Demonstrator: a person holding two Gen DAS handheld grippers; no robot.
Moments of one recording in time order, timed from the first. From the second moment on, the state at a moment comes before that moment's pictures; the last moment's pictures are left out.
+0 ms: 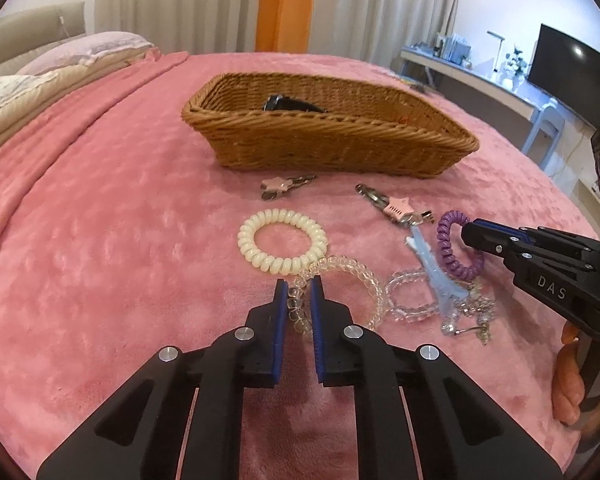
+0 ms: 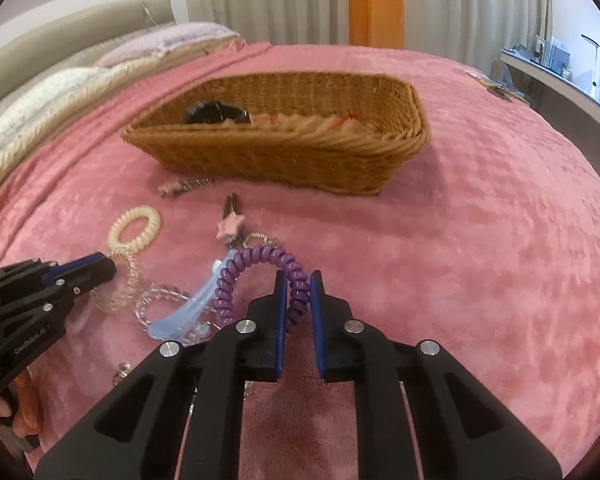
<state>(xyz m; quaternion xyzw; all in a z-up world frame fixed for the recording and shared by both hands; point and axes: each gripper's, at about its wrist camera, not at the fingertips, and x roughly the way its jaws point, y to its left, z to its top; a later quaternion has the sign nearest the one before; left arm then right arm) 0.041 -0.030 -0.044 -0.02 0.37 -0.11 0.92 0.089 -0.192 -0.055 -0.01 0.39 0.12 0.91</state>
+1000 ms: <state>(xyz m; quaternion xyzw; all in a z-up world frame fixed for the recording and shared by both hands) 0.018 -0.010 0.034 -0.07 0.26 -0.12 0.96 0.045 -0.214 0.023 0.03 0.24 0.13 0.96</state>
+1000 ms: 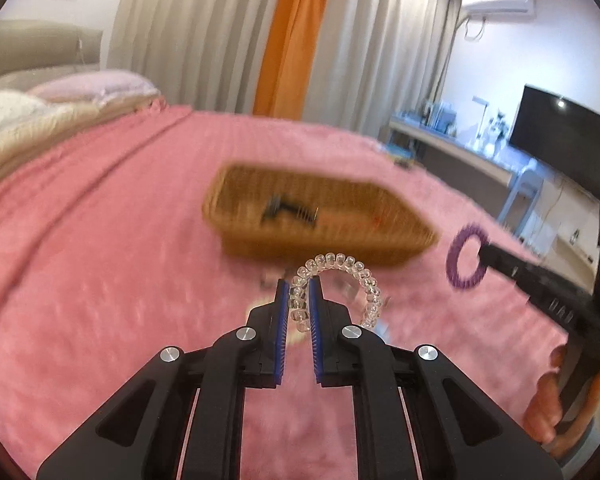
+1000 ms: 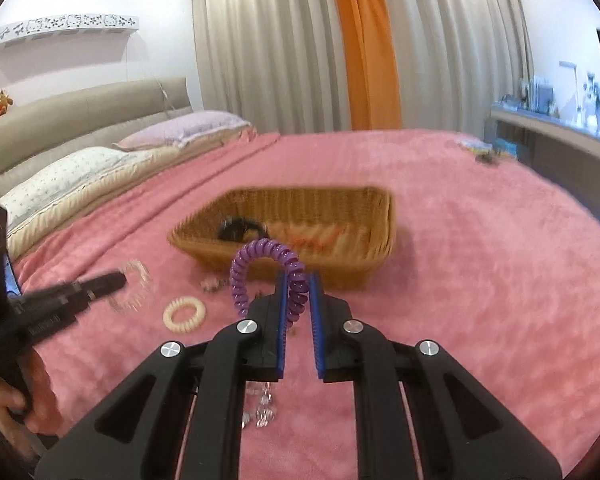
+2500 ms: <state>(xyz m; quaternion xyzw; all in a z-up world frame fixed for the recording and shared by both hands) 0.126 -0.039 0.059 -0.06 0.21 -0.13 0.97 0.173 -0.200 0.030 0.05 0.30 0.12 0.94</state>
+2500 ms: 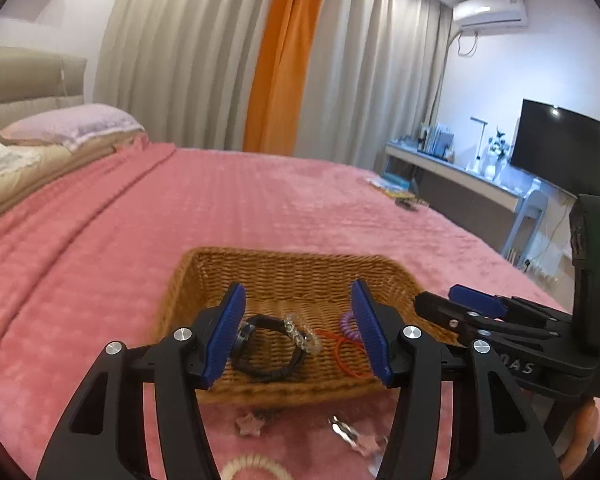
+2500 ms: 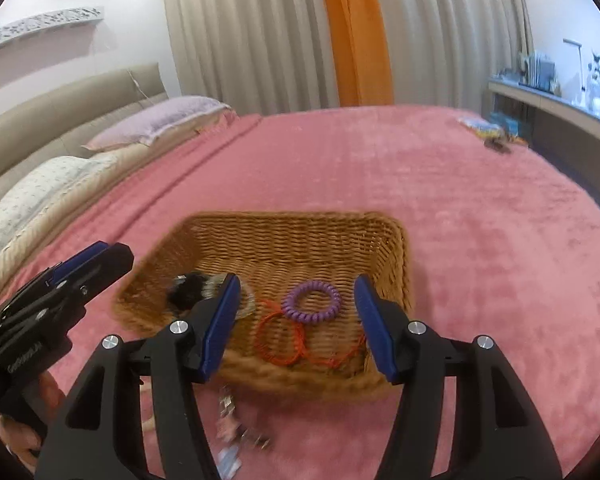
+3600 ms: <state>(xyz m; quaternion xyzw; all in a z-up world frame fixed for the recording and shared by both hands) 0.081 0.014 -0.042 -0.12 0.37 -0.09 0.92 0.063 -0.146 -0.056 0.03 0.44 0.11 0.89</state>
